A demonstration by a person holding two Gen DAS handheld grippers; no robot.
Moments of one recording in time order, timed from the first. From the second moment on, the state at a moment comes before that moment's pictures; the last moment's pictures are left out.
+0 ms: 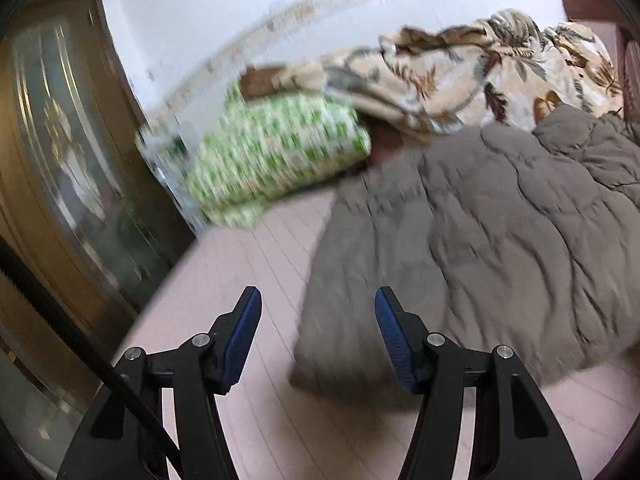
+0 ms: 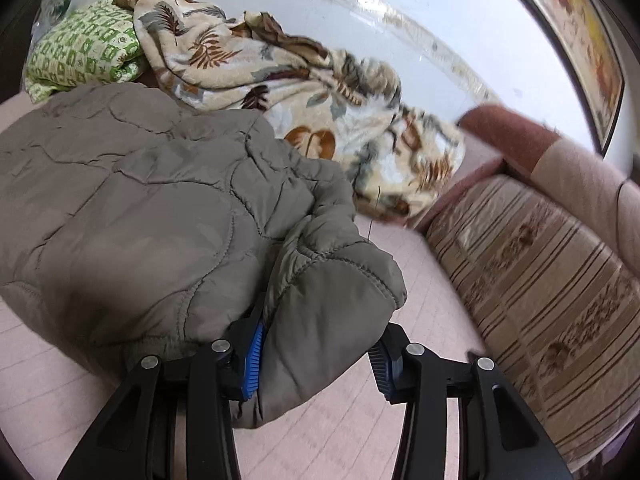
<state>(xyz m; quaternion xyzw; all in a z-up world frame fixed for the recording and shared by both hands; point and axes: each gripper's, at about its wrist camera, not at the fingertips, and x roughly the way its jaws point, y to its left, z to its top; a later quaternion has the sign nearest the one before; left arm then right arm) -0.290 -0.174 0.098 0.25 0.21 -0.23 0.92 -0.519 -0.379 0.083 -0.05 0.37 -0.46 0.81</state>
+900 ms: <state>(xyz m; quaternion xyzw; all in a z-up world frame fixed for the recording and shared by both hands) -0.181 -0.141 0.038 -0.10 0.49 -0.28 0.82 -0.532 -0.372 0.065 -0.04 0.38 -0.45 0.81</state>
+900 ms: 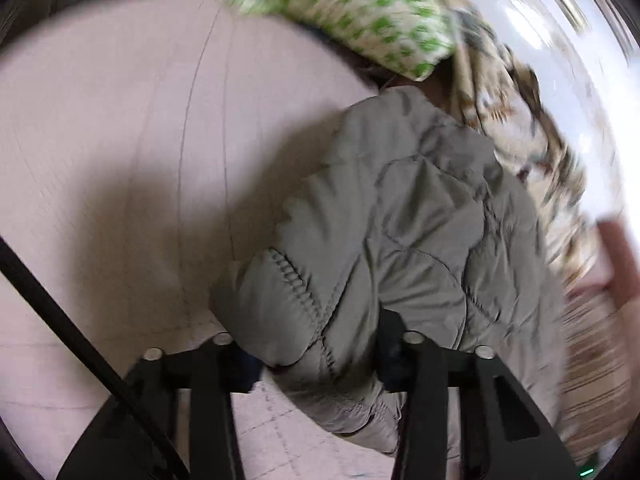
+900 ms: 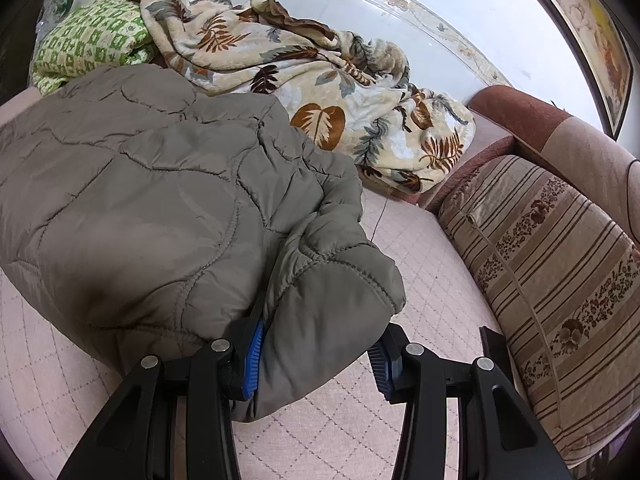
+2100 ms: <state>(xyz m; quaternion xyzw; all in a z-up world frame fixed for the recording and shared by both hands) -0.329 -0.071 0.063 0.04 0.35 -0.29 0.89 -0.668 -0.376 0.057 0.35 0.21 -0.30 0.86</state>
